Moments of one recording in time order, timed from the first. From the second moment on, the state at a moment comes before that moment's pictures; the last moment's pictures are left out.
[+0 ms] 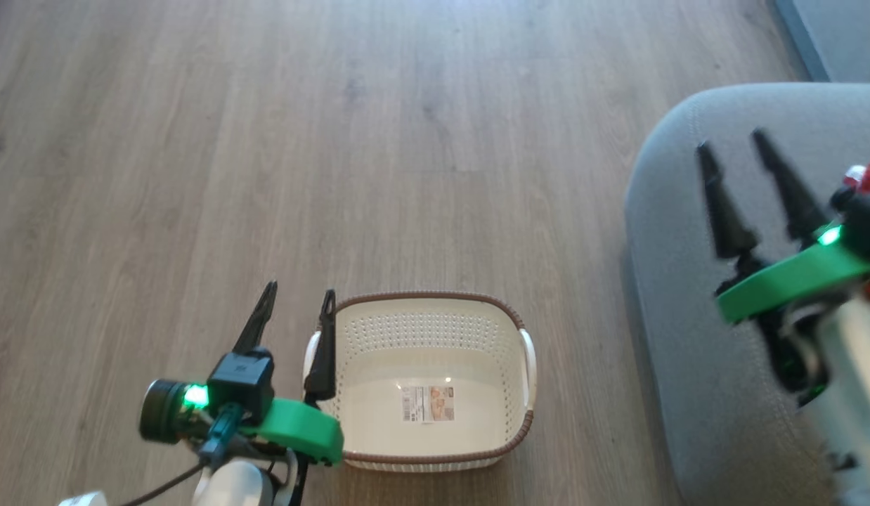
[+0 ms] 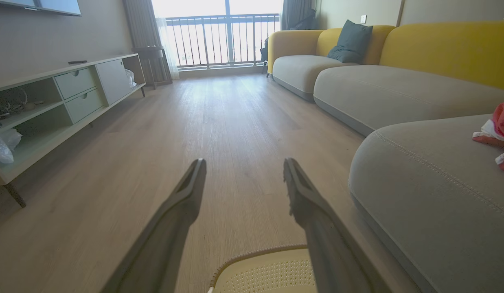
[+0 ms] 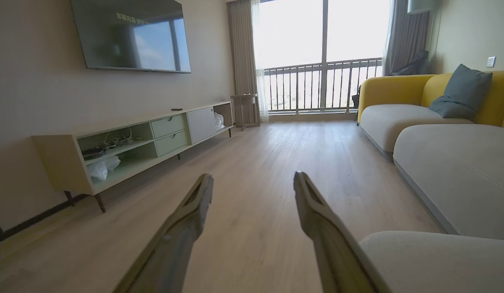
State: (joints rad) left arm -0.07 0.06 -0.28 0.11 -0.10 0.11 -0.26; right arm -0.41 -0.42 0.27 0.29 0.59 0.12 -0.26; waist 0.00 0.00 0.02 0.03
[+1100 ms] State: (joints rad) left arm 0.02 0.05 -0.18 0.21 -0.20 0.13 -0.26; right arm -0.09 -0.11 0.07 0.28 0.30 0.12 -0.26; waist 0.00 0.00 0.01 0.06
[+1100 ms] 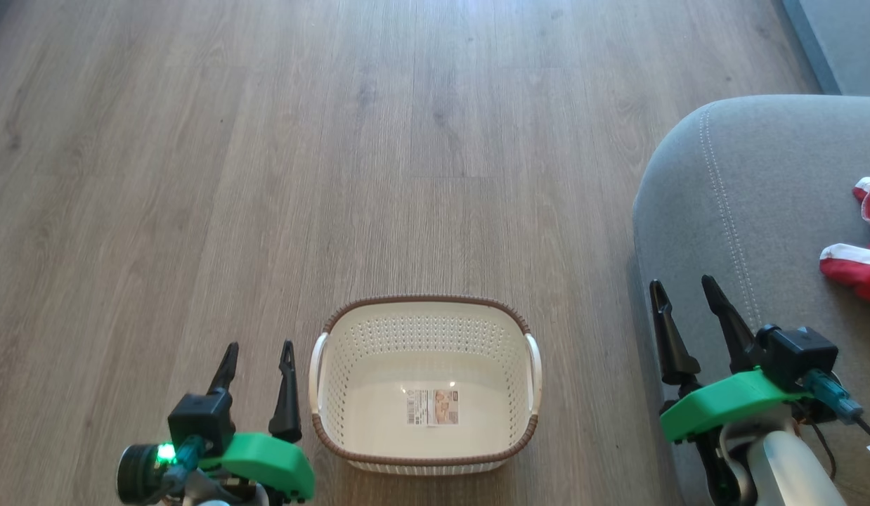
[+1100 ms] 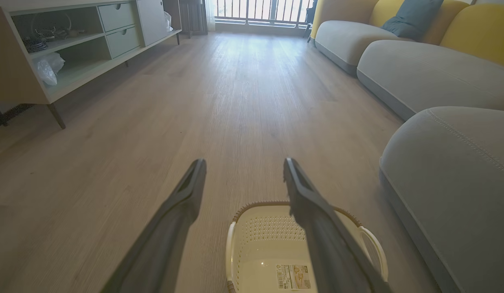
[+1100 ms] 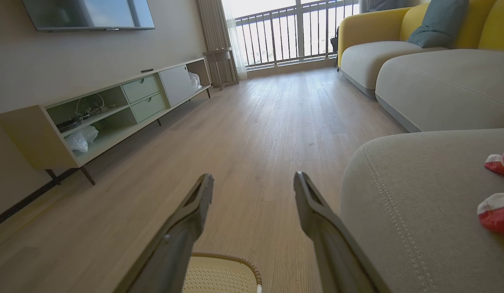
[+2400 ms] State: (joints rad) left arm 0.02 0.05 -0.16 0.23 -0.27 0.05 -0.26; right arm -0.09 -0.10 0.05 0.29 0.31 0.12 -0.26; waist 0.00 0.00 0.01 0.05
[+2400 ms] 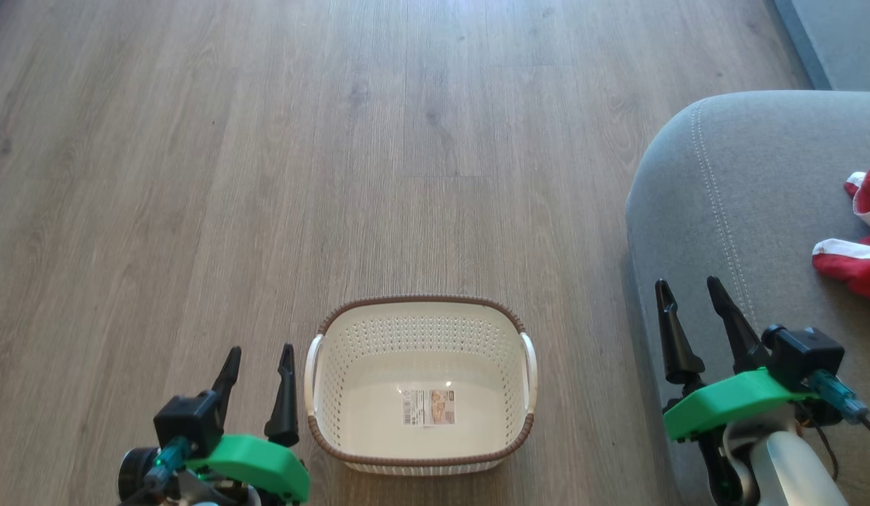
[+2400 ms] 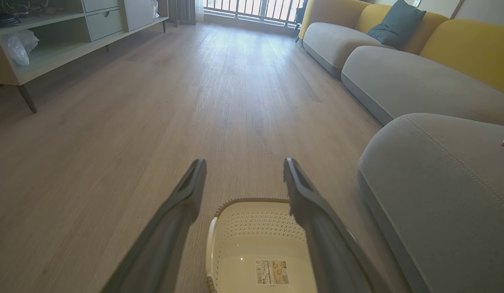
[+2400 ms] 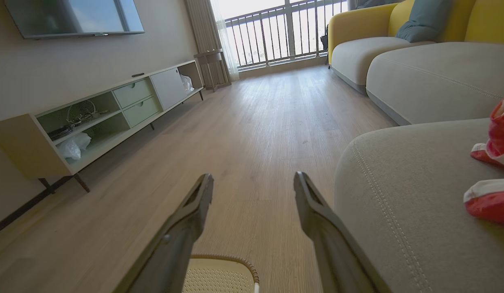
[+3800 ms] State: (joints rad) left arm 0.06 0.05 -0.13 0.30 -0.56 0.01 -0.18; right arm -0.04 -0.09 0.02 0.35 0.58 0.12 -0.18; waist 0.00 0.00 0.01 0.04
